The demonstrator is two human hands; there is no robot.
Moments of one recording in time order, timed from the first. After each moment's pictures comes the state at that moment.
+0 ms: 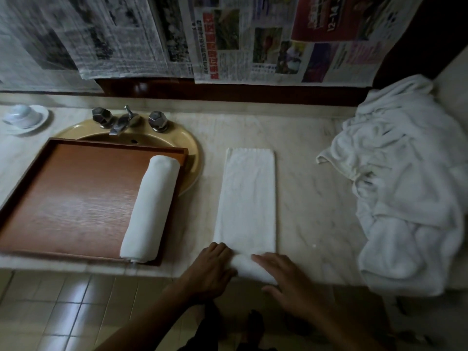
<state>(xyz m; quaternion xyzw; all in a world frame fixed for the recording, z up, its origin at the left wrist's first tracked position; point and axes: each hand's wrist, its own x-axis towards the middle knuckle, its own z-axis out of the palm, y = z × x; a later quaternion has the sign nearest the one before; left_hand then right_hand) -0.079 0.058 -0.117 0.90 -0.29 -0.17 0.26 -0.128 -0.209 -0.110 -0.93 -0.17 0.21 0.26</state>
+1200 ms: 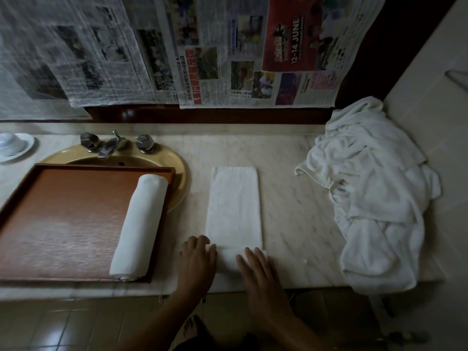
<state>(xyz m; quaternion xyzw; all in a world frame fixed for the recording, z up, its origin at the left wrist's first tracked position) -0.070 0.029 -0.106 0.97 -0.03 0.01 0.26 -0.152 -0.166 -0.145 -0.98 -0.14 -0.05 0.12</state>
